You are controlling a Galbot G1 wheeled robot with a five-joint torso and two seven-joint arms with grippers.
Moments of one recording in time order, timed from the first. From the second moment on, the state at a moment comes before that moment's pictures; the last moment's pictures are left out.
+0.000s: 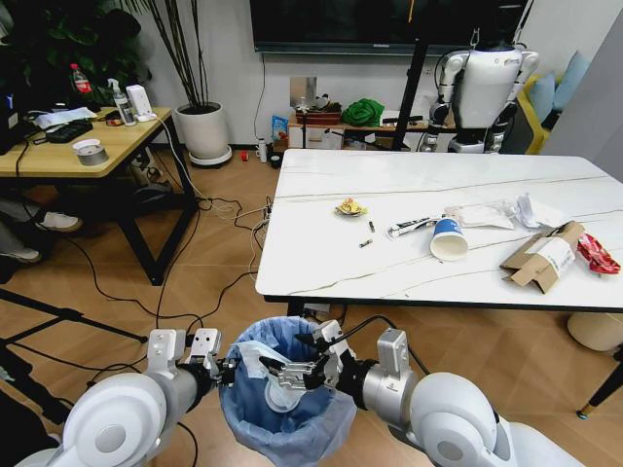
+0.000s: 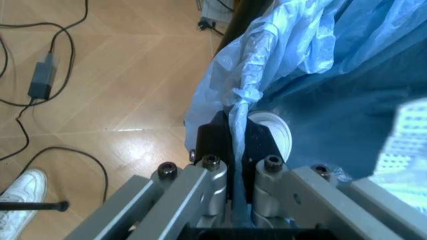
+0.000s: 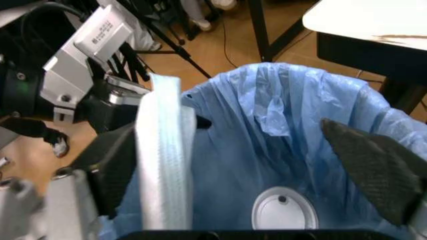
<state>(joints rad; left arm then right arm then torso) 1.38 -0.69 -0.33 -2.43 -1.56 0.74 -0.92 -1.06 0.89 -0.16 2.32 0.96 -0.60 0.19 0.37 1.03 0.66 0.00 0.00</state>
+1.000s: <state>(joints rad) 1.40 -0.68 -0.34 -2.45 -1.56 0.74 -0.92 -1.12 0.88 -0.06 2.39 0.96 -0.63 0.19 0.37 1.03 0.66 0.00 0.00</state>
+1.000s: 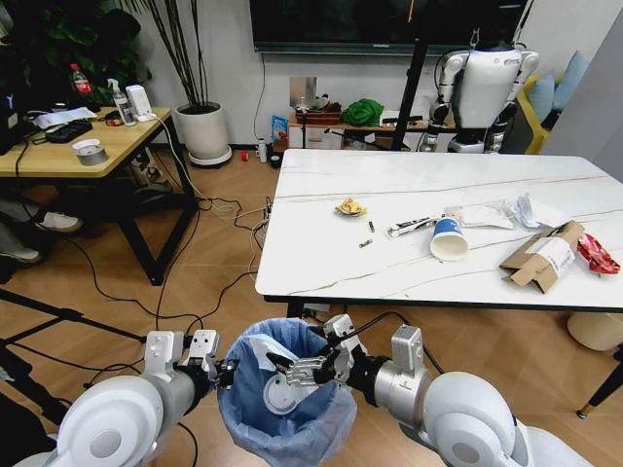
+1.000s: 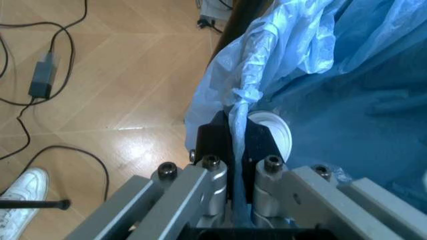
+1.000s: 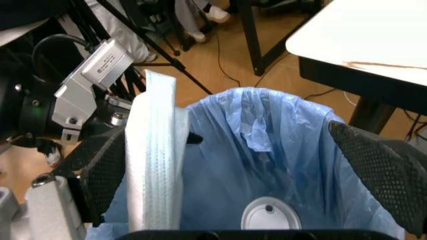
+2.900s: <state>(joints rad) 1.37 -0.68 -0.34 -2.43 -1.58 0.74 -0.92 -1.16 0.90 -0.08 2.35 0.92 -0.65 0.28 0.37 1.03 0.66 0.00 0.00</state>
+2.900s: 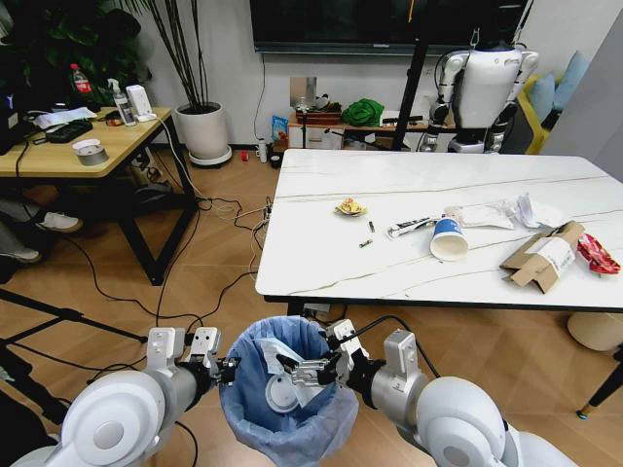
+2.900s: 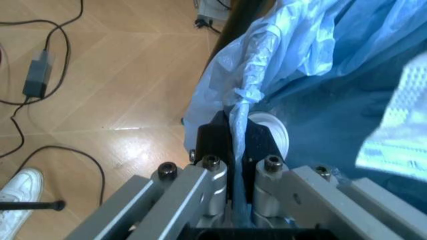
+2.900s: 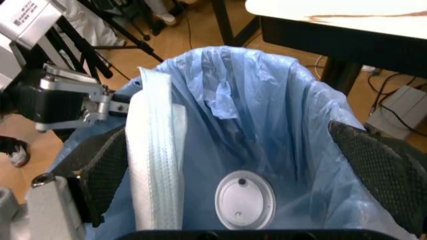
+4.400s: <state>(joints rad) 1.38 -0.67 -0.34 -2.44 -1.58 0.74 -0.92 -1.25 0.88 0.03 2.45 0.94 -0.66 0.27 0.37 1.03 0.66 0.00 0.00</state>
